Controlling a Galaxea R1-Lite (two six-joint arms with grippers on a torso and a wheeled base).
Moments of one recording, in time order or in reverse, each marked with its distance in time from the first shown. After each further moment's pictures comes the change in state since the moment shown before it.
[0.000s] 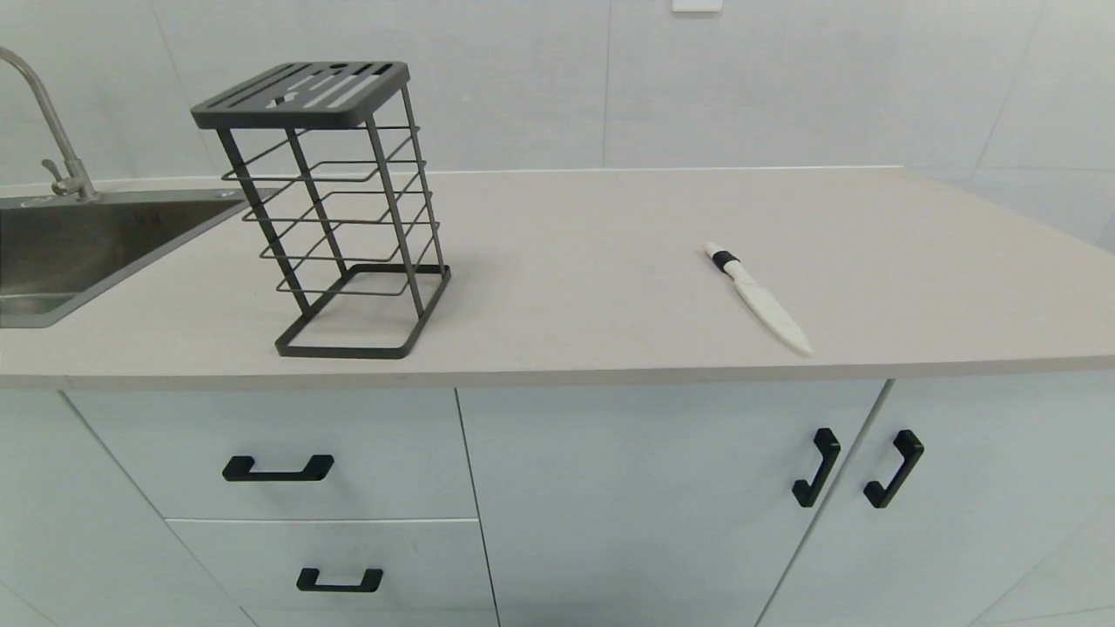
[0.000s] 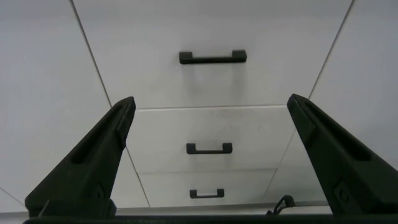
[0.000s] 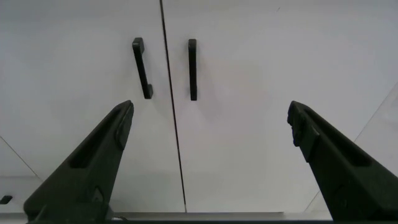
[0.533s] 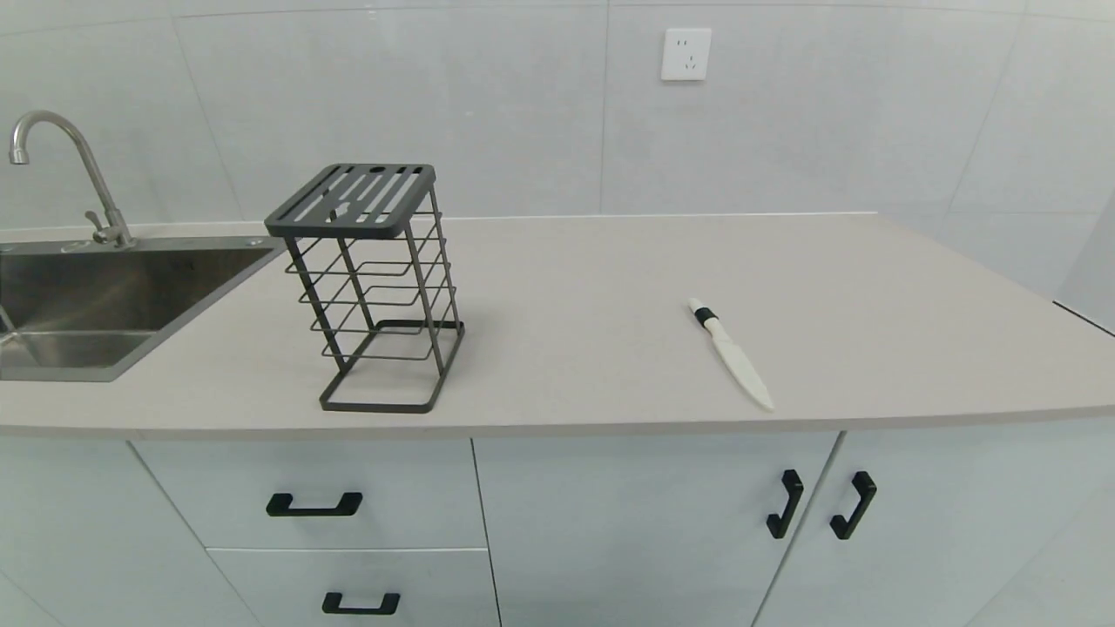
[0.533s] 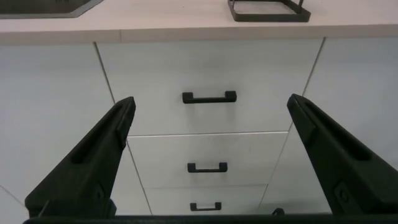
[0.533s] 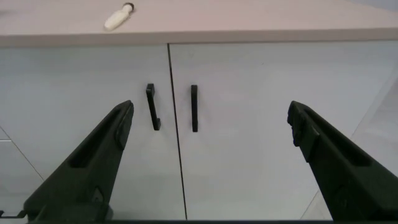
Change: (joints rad) left arm 0.000 0.000 0.000 0.000 0.000 0.000; right arm 0.000 0.000 0.000 -0.001 0.000 0.000
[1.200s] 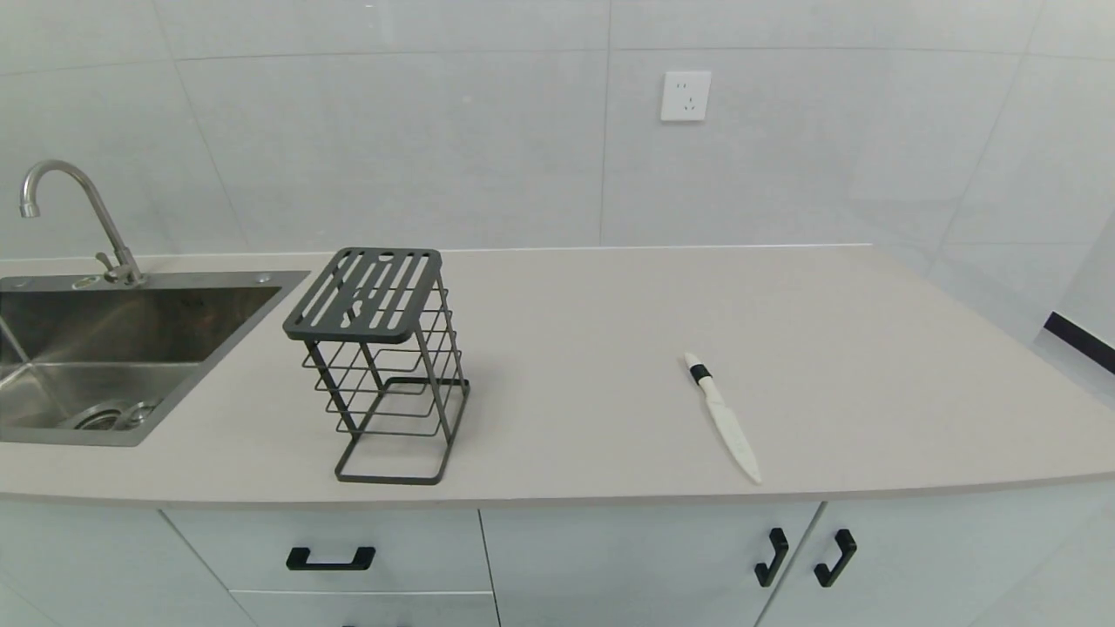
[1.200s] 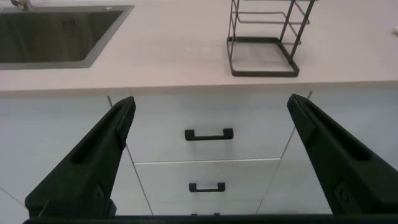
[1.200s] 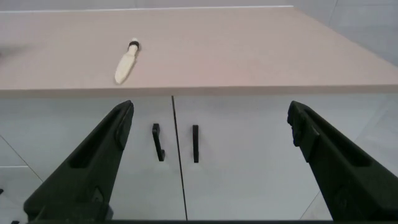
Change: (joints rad) left arm 0.000 0.000 0.000 0.000 0.000 0.000; right arm 0.000 0.000 0.000 0.001 0.000 0.000
